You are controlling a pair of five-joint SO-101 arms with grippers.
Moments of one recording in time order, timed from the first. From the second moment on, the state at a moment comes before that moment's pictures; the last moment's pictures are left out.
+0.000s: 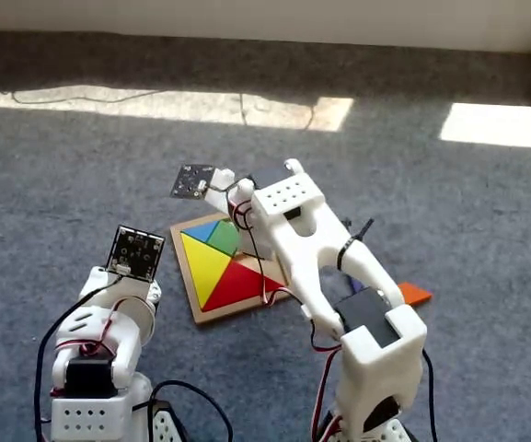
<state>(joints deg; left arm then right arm) -6.7 -102.1 91.8 59.5 -12.3 -34.7 17.0 2.7 68.6 50.0</state>
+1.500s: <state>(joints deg) -10.3 -102.1 91.8 59.5 -12.3 -37.0 11.6 19.6 49.3 58.9</state>
